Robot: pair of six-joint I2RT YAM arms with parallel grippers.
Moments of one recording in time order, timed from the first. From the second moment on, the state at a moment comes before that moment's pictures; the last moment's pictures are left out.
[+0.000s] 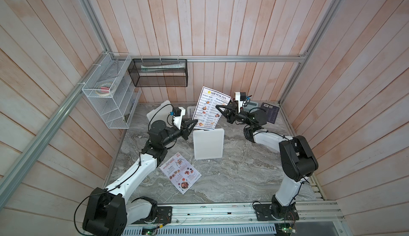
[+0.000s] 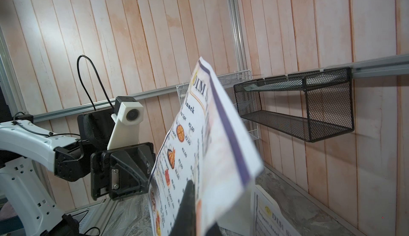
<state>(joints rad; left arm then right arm) -0.33 1.21 0.78 0.43 0.58 -0.19 0.39 1.82 1.11 1.29 -0.93 0.70</state>
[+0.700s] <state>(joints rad) -0.33 1.22 0.78 0.44 0.58 -0.19 0.41 1.75 1.03 1.22 -0.89 0.62</state>
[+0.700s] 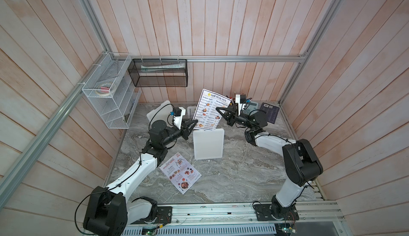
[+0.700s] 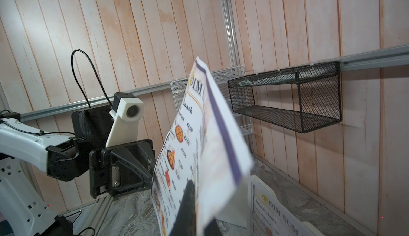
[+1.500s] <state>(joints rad) -0.33 1.25 0.78 0.44 0.58 -0.20 0.41 1.67 0.98 1.06 -0.88 0.49</state>
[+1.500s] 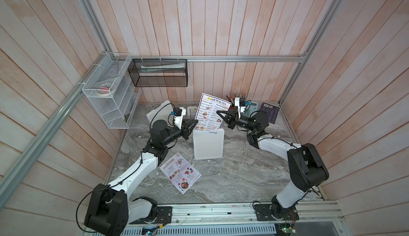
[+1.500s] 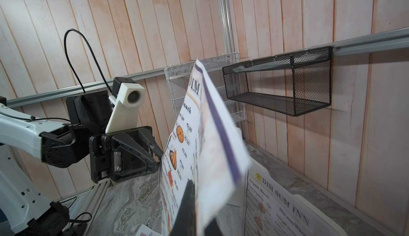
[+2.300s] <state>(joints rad) -0.33 1.25 0.78 0.44 0.59 -0.20 0.39 1.57 0.99 0.67 -0.86 0.26</state>
